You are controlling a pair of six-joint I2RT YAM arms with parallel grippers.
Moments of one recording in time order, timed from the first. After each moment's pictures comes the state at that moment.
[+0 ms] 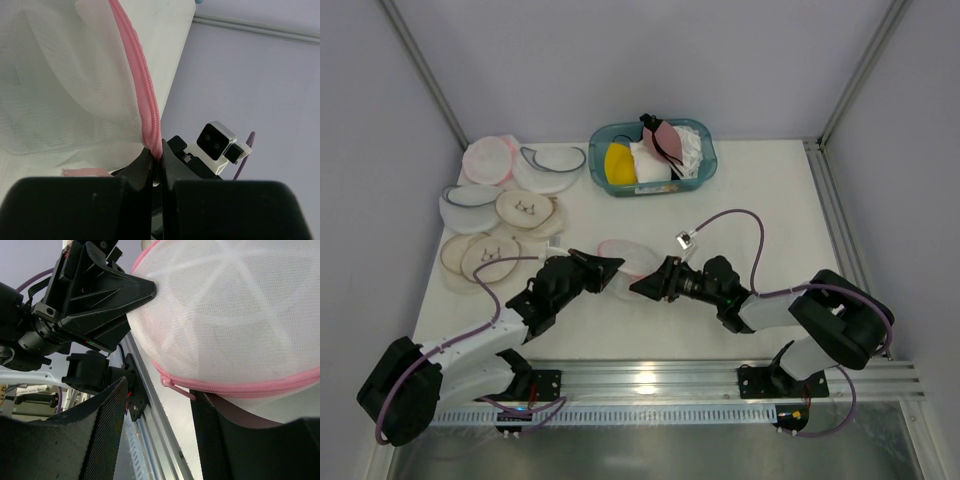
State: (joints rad) left arm -0.69 1.02 0.35 0.33 -0.08 -1.60; right arm 0.78 1.49 0.34 1.04 -0.38 0.97
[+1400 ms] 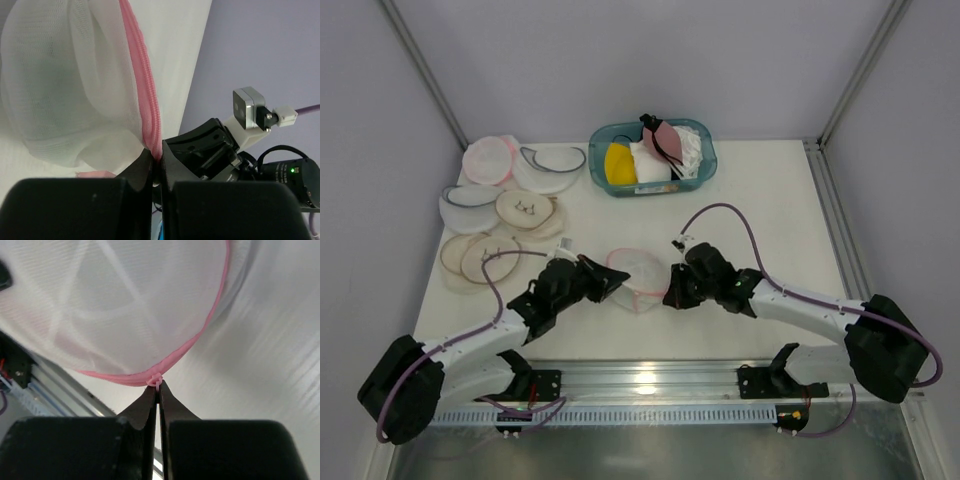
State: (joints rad) left arm -0.69 1.02 0.33 0.30 0.05 -1.46; right arm 0.80 1.24 0.62 -0.14 -0.16 0.60
